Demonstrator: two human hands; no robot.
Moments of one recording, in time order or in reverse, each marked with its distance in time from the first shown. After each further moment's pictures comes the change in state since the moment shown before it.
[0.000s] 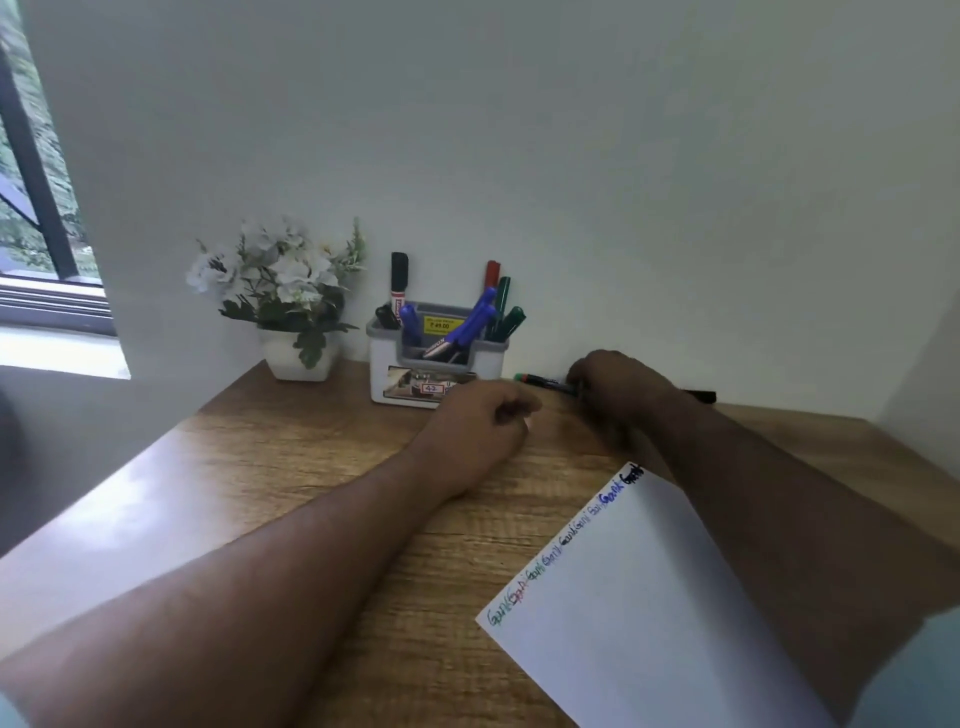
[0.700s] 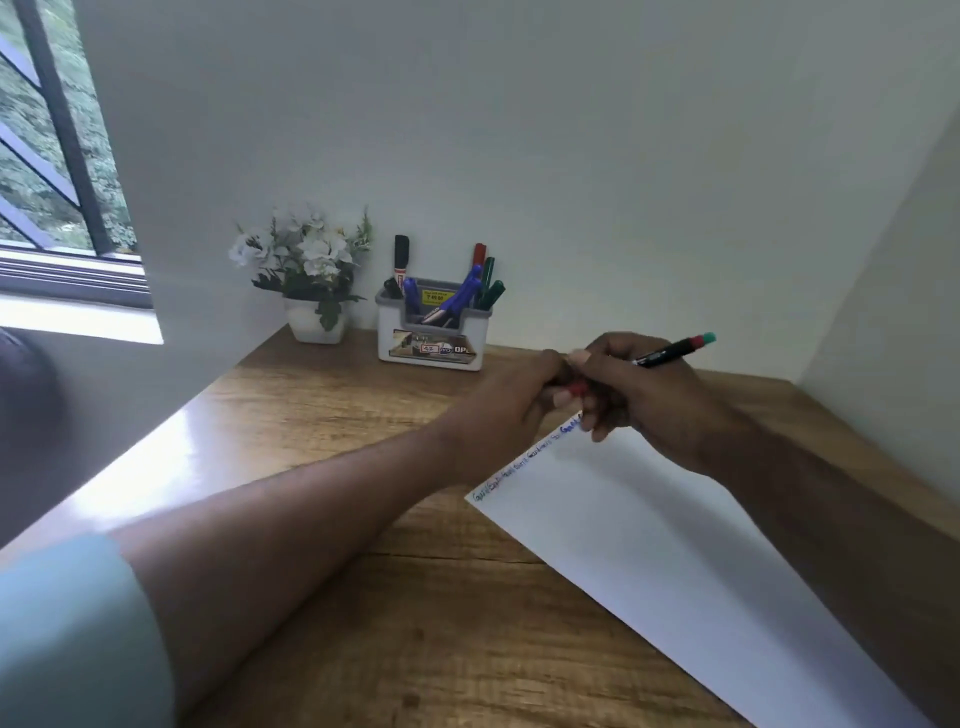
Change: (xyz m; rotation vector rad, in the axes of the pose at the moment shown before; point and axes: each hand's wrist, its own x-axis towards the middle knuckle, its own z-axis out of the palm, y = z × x) left_hand -0.066 0.076 0.001 -0.028 -0.072 0.395; right_hand -0.196 -0.054 -0.068 1.361 0.106 -0.054
